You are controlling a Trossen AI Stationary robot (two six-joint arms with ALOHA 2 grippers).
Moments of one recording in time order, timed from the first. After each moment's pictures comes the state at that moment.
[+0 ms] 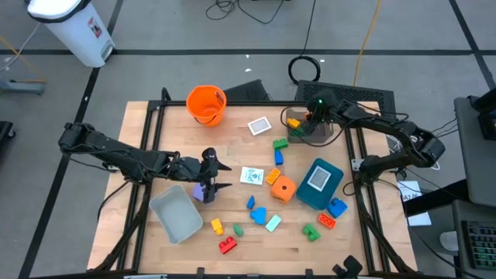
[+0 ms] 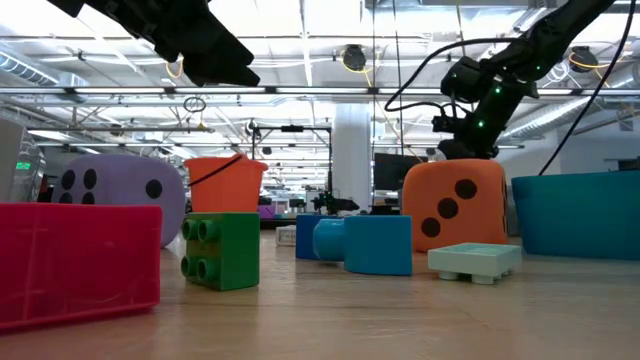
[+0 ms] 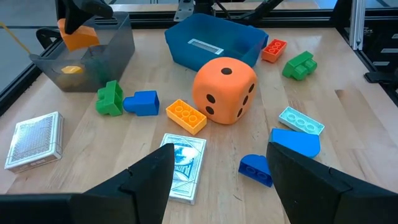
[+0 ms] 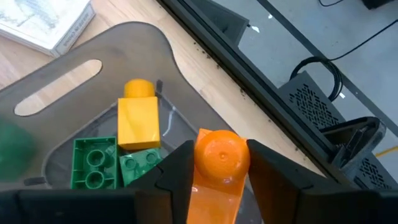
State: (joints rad) left arm -0.22 1.21 0.71 0.03 -0.24 -0.11; right arm -0.82 1.31 0.73 -0.26 0.10 -0.16
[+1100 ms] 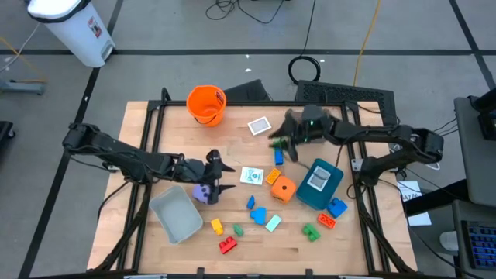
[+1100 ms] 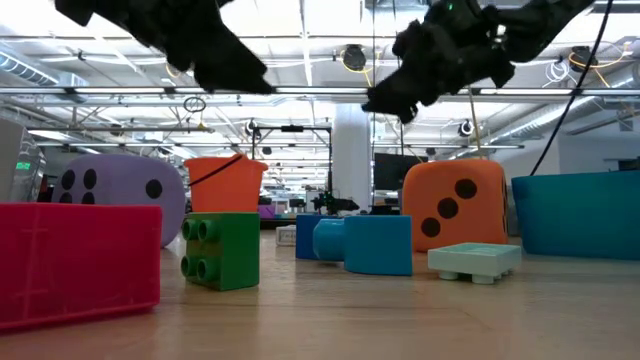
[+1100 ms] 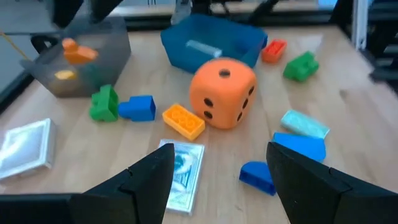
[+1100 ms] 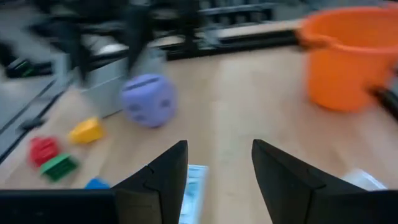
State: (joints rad) left arm -0.22 1.29 0.71 0.11 -0.24 -0.08; right arm -0.38 1.31 0.73 0.23 -0.47 -0.03
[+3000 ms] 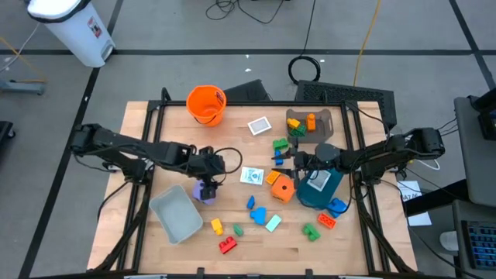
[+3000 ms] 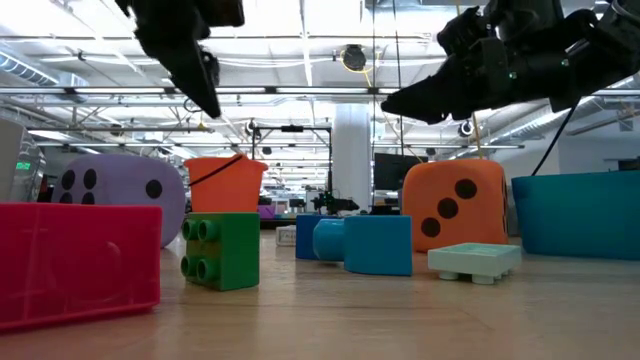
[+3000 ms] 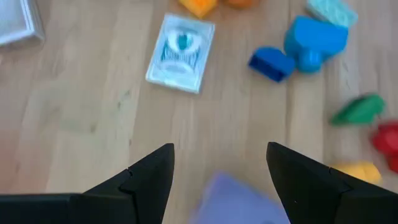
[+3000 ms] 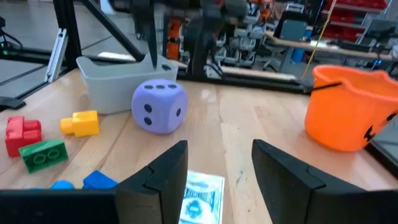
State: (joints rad) left arm -0.15 1.38 1.07 -0.72 -0.09 -0.23; right arm -0.03 1.31 0.37 0.83 -0.03 -0.12
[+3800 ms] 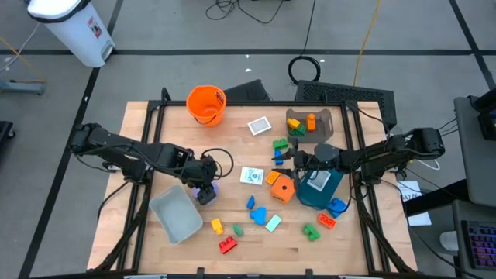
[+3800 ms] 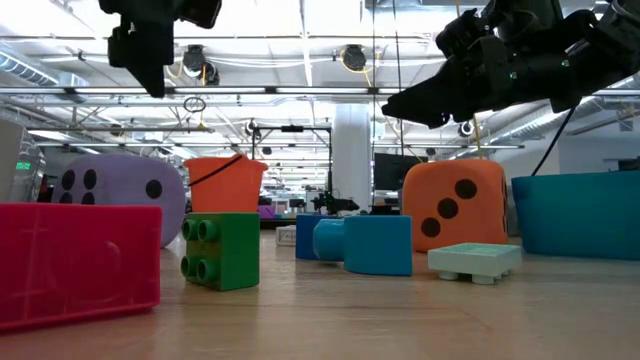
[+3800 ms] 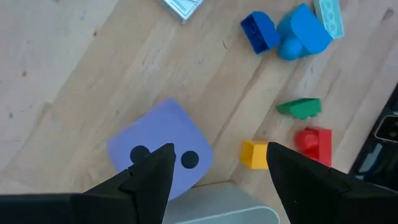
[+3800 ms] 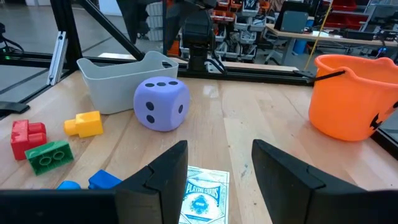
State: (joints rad) left arm -0.23 1.38 1.18 -0.97 0.02 -0.81; right arm -0.03 1.31 0.37 0.81 -0.03 -0.07
